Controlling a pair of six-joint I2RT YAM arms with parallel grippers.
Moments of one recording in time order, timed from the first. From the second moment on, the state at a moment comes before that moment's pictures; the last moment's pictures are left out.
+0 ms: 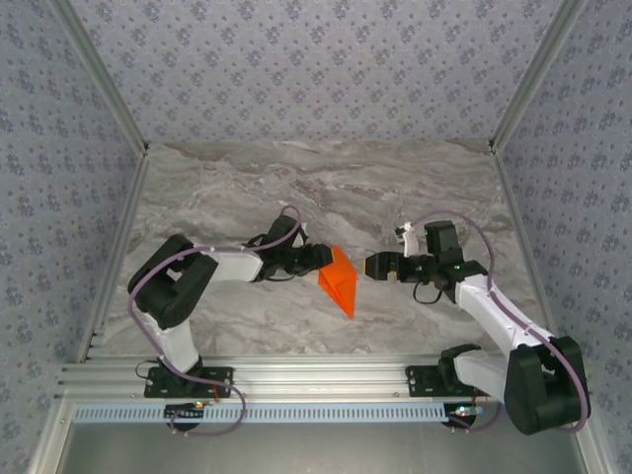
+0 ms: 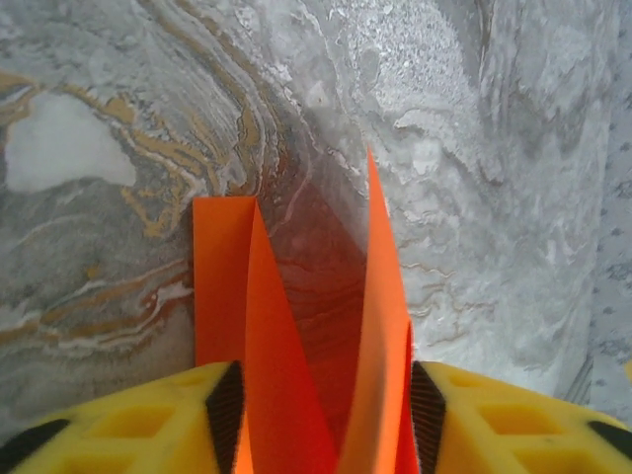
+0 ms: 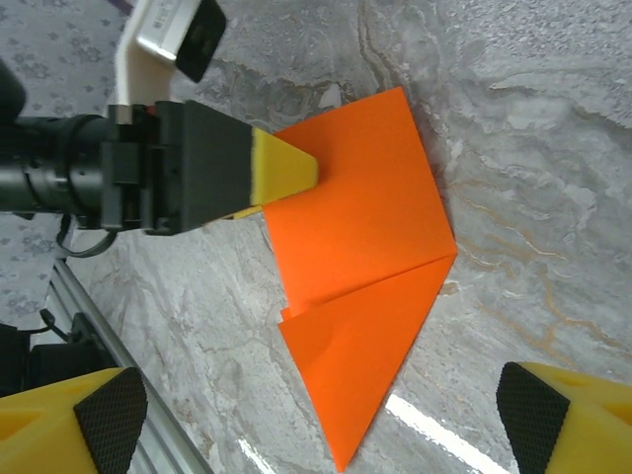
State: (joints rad) left arm -0.69 1.81 0.84 0.21 0.41 -0.93; right arm 0.23 1.10 0.57 -0.30 -0.71 0.32
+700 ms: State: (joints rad) left arm -0.62 1.58 0.70 0.38 0.61 -0.77; right arm 0.20 1.43 0.57 0.01 -0.96 0.35
